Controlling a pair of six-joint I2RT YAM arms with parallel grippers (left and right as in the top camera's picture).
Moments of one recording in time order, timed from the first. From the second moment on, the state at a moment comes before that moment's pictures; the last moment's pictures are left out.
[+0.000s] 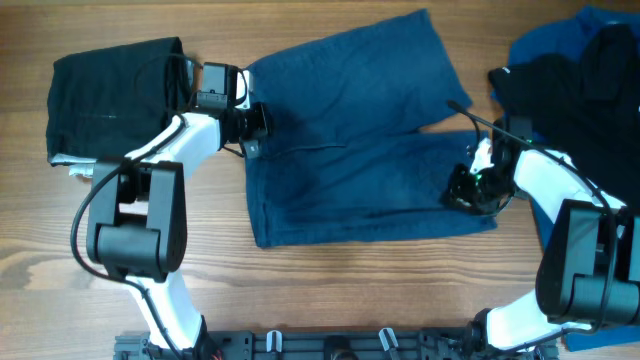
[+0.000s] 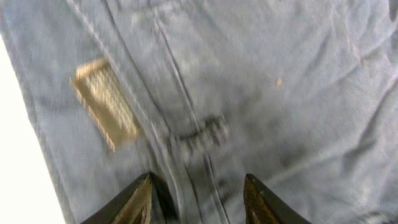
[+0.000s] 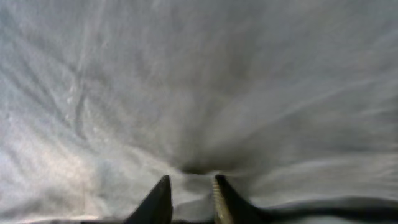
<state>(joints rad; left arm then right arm) -0.15 2.01 1.21 -0.26 0.27 -0.31 -0.14 1.74 0.92 -0.75 -0.31 0.25</state>
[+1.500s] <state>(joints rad) -0.10 1.97 1.36 -0.84 0.34 -0.33 -0.14 1.96 1.11 -0.21 -0.15 -0.10</state>
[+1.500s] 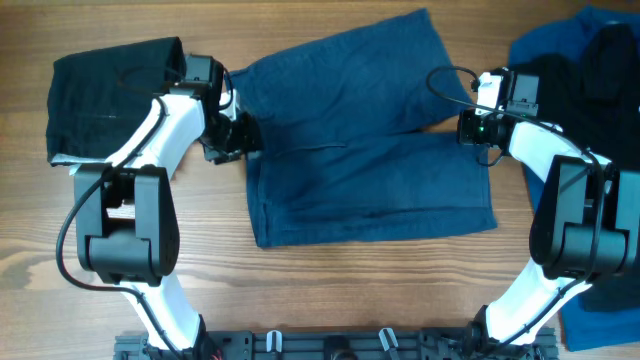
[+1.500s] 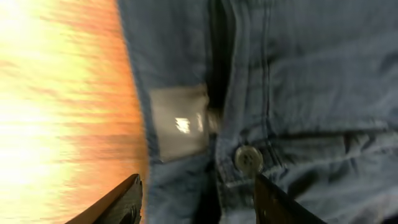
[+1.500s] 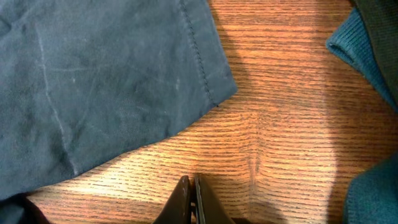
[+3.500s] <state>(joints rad) -0.14 1.95 1.37 -0.85 -0.05 -0.46 -0.14 1.86 1.11 -0.46 -0.34 -0.08</state>
